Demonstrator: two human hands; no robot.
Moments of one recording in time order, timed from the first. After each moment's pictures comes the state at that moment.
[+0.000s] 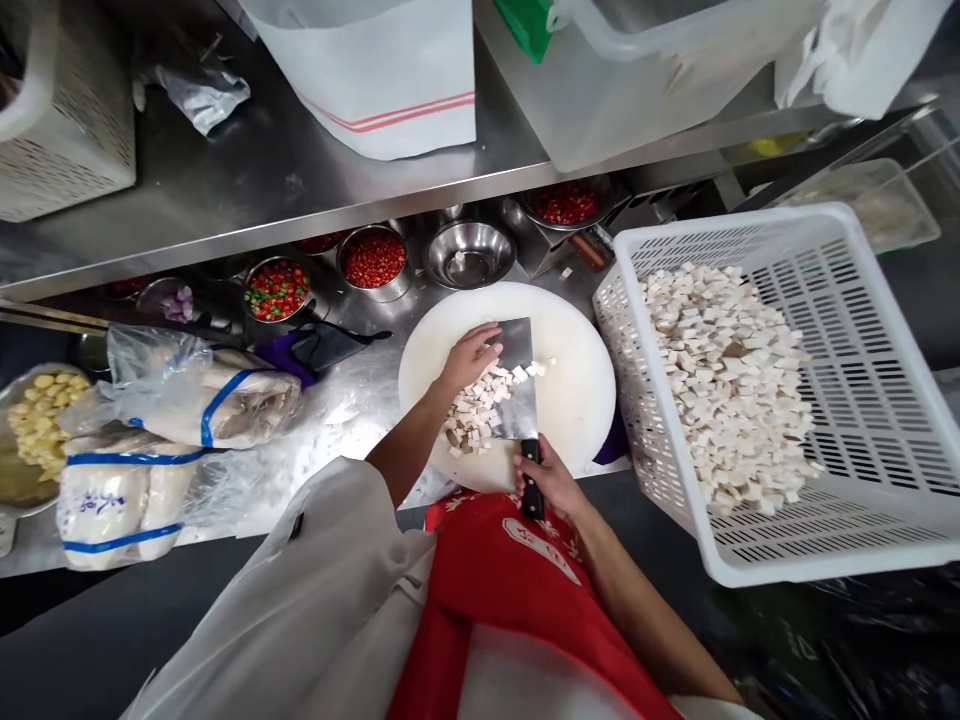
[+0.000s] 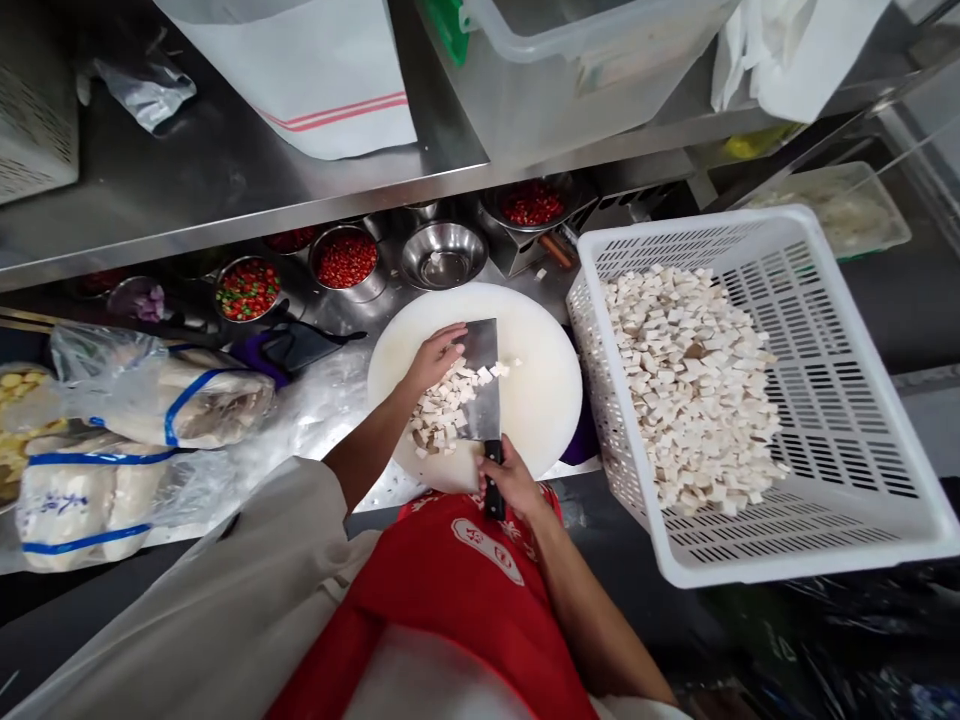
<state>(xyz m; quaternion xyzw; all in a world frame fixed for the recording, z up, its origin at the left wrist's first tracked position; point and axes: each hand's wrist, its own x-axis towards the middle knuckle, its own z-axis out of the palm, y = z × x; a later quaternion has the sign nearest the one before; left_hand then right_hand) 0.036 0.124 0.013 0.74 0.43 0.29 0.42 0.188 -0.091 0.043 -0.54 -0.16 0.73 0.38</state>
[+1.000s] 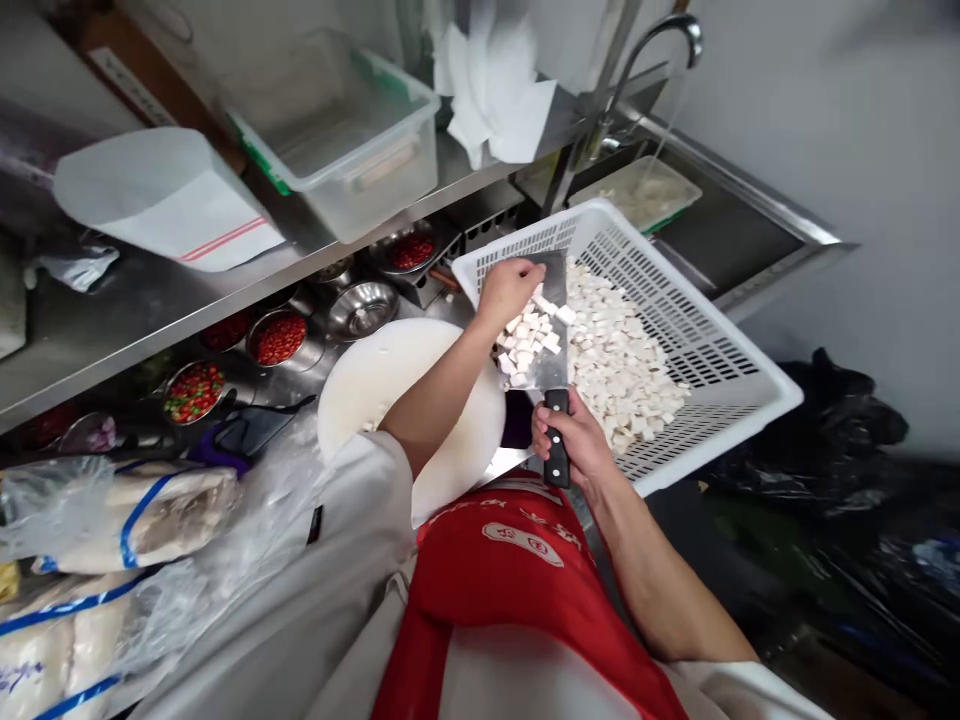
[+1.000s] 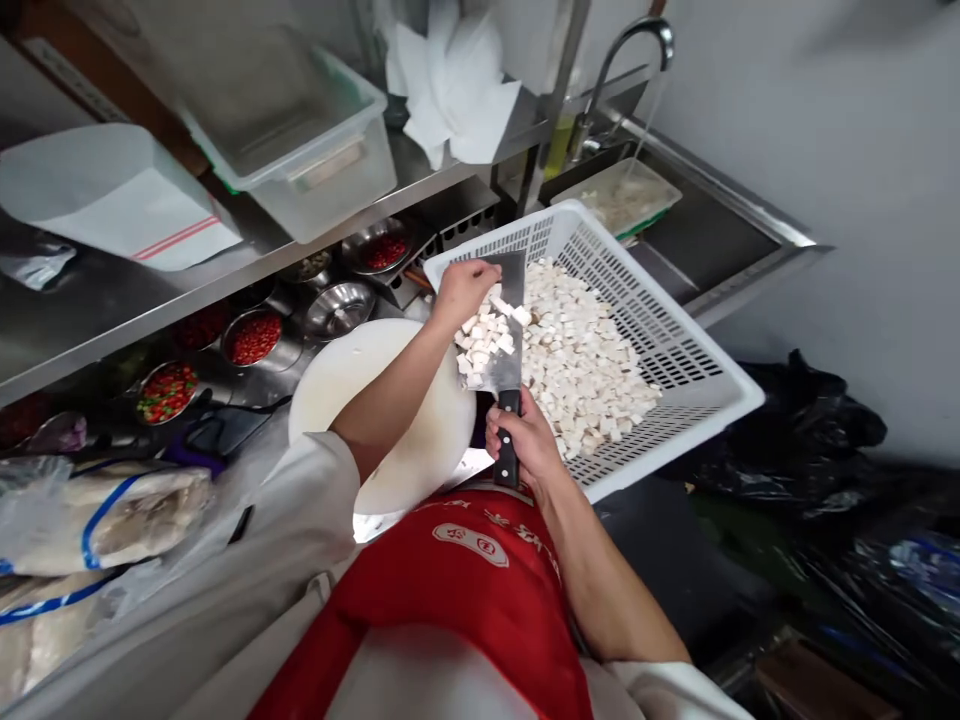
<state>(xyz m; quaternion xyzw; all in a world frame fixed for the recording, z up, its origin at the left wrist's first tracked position) 0.339 0.139 0.155 0.77 0.36 0.30 0.43 0.337 -0.103 0.152 -0.52 -0.13 0.58 0.61</state>
